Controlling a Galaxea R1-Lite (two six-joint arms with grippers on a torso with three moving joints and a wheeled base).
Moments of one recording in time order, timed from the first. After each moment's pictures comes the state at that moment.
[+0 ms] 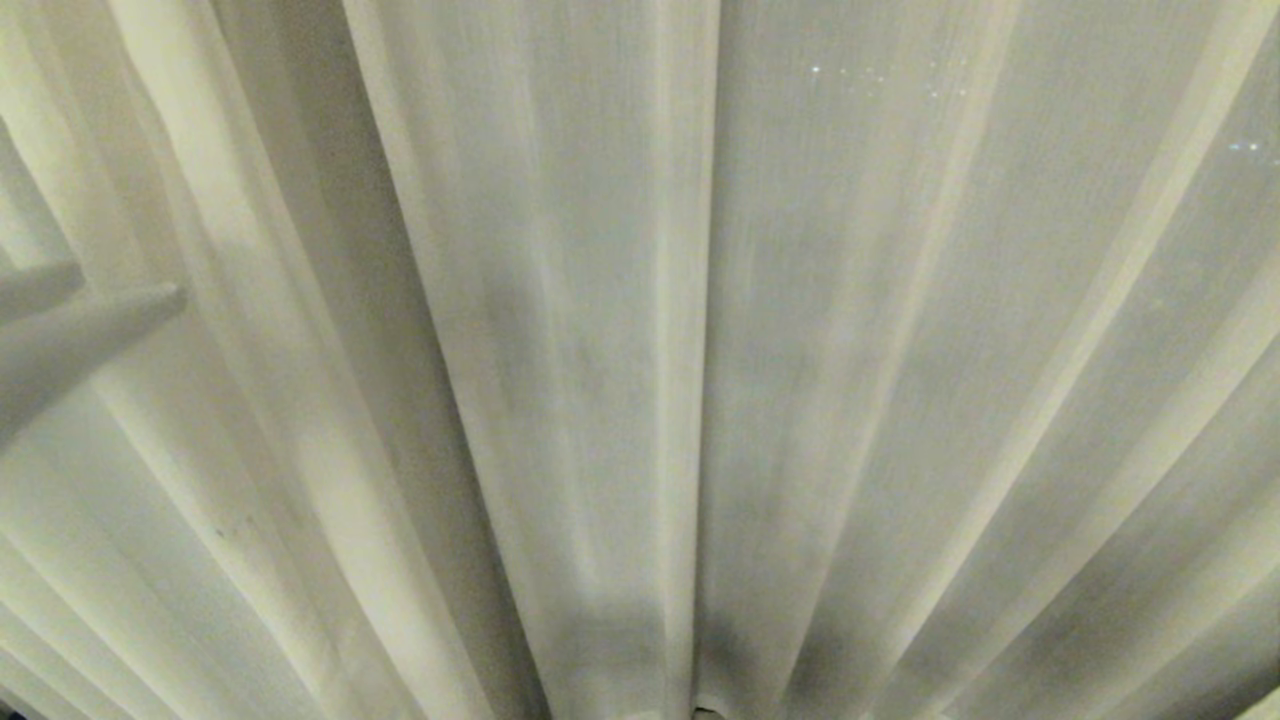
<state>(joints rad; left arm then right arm) -0.59 0.83 -0.76 -0.11 0.29 -0.03 0.00 0.00 0.00 0.01 0.05 -0.08</state>
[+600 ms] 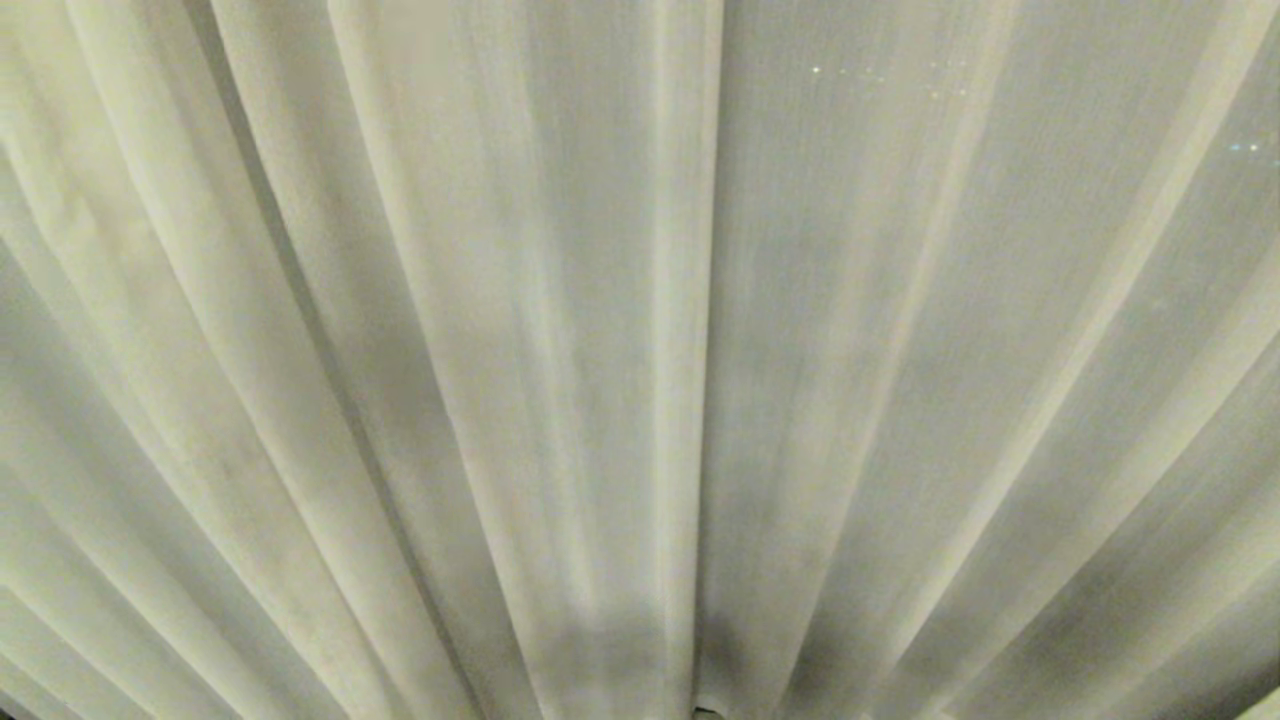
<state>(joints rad) -0.58 0.63 -0.73 0.03 0.29 -0.03 0.00 0.00 0.00 0.01 0.05 -0.08</state>
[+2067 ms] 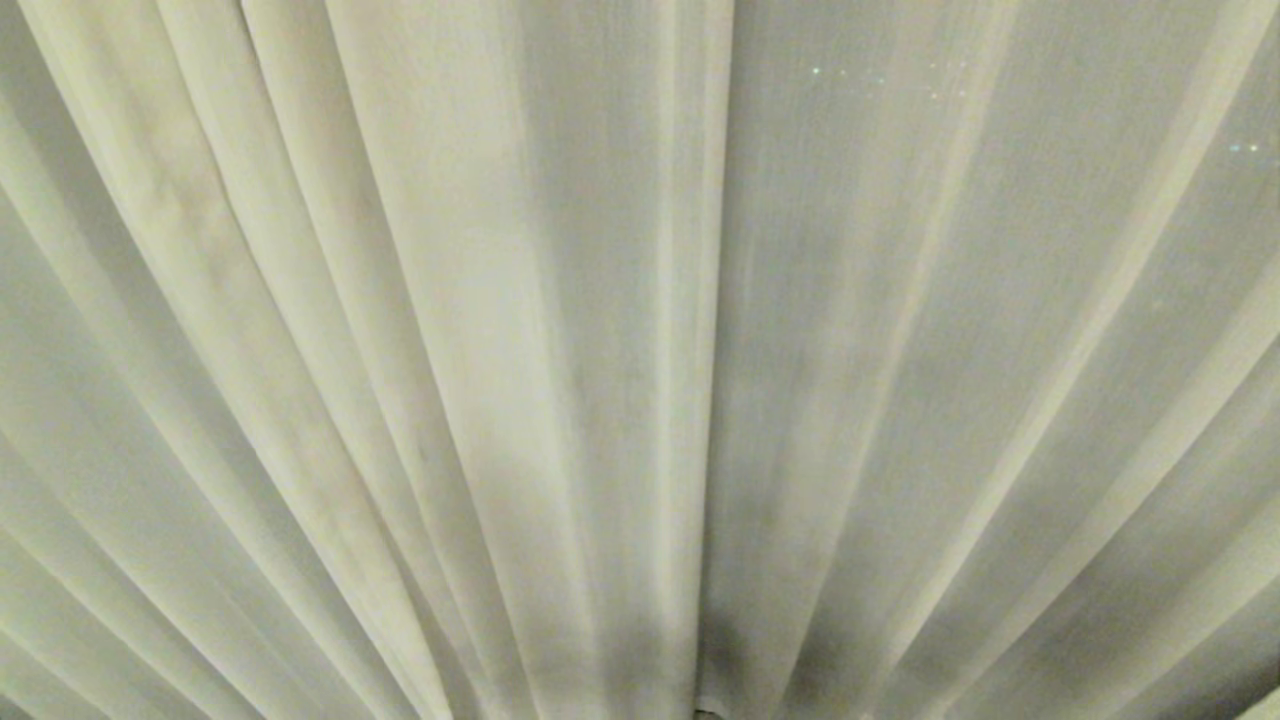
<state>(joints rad) 0.11 0.27 -0.25 -0.03 -0.01 -0.03 0.00 0.00 0.00 0.01 0.05 -0.08</state>
